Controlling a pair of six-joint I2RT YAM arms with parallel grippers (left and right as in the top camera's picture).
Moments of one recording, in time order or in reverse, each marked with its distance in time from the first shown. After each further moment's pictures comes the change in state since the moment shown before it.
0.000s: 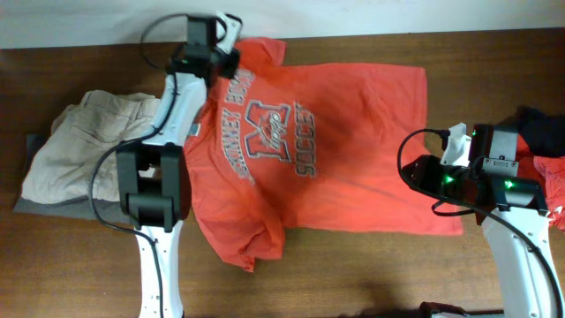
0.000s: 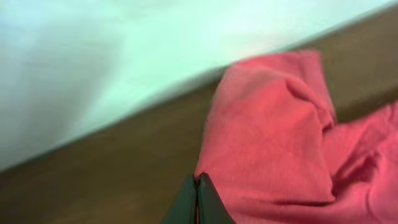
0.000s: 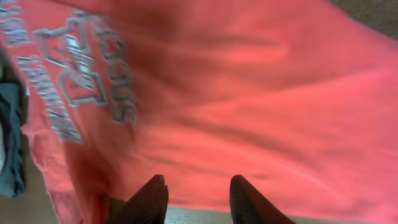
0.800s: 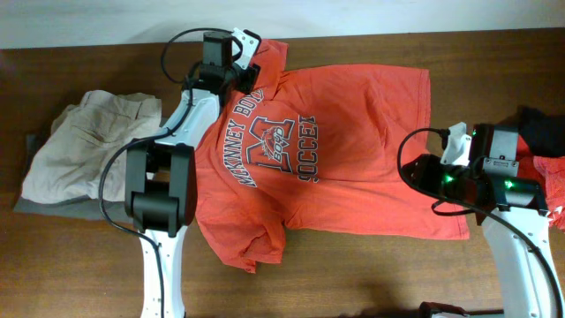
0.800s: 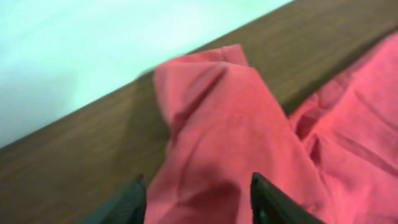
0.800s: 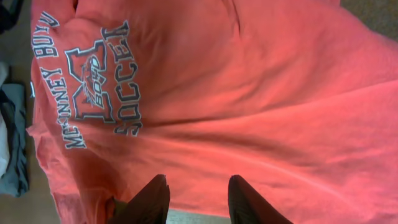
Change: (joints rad) left arm -0.064 -0.040 -0.249 0.243 0.145 0.006; right arm 0.000 0.000 0.000 0.007 -0.018 0.001
